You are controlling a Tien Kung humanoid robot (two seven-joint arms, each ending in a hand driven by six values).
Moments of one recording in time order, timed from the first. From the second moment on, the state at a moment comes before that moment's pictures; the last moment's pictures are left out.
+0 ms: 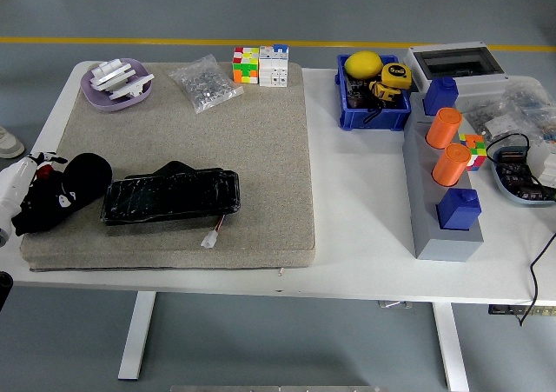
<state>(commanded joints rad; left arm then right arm) -0.22 0.31 -1.48 -0.85 2.05 0.23 -0.25 -0.08 -0.13 1.56 0.18 -0.33 -0.16 0.00</state>
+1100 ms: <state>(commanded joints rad) -0.12 0.31 -1.49 -1.12 2.23 0.28 -0.18 -0.08 -0.13 1.60 0.18 -0.35 -0.17 0.00</state>
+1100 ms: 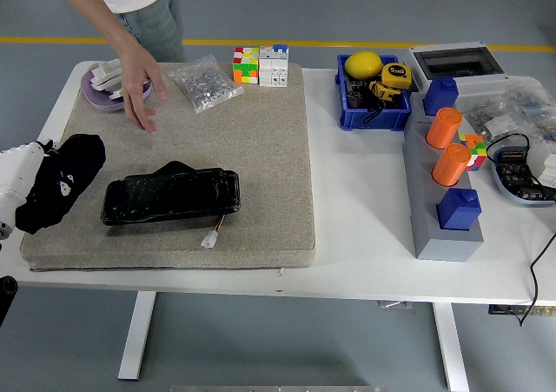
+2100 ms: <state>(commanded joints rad) -0.11 0.26 -1.35 -1.21 2.24 0.30 -0.17 -0.07 -0.14 1.65 0.18 -0.40 -0.16 0.01</state>
